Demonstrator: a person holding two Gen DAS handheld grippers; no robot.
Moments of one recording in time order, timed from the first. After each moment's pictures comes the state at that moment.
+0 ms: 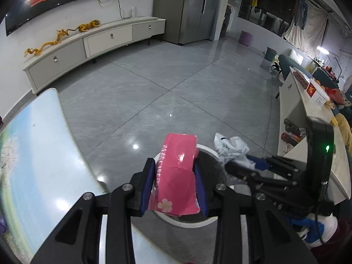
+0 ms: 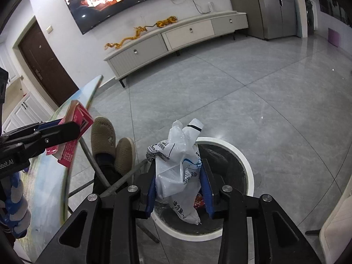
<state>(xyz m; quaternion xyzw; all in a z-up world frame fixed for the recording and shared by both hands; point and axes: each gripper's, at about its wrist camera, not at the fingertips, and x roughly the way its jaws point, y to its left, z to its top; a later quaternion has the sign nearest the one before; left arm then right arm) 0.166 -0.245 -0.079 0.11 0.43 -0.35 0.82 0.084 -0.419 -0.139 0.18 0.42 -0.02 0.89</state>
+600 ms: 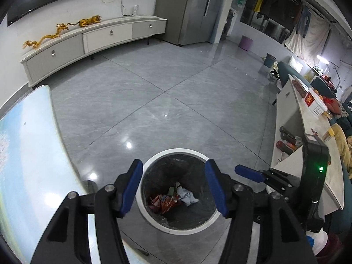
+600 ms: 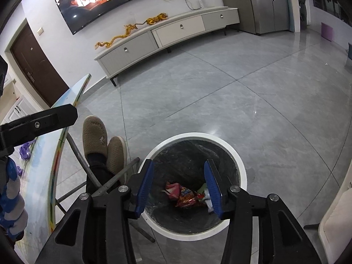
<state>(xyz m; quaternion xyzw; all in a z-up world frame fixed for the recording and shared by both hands) 0.172 -0.254 -0.077 0.09 0.43 -0.35 0.82 0.083 -0.422 -0.146 0.19 0.43 -0.04 0.88</state>
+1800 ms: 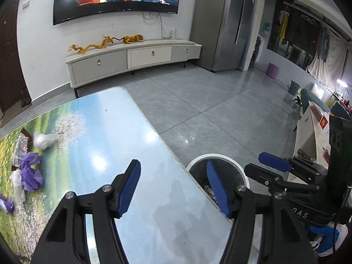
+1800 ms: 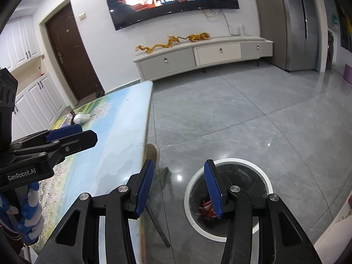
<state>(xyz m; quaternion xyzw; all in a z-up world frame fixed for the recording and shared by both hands) 0.122 -0.120 -0.028 0.05 0.37 -0.26 0.89 0.069 -0.324 -0.062 0.10 0.37 0.04 0.92</state>
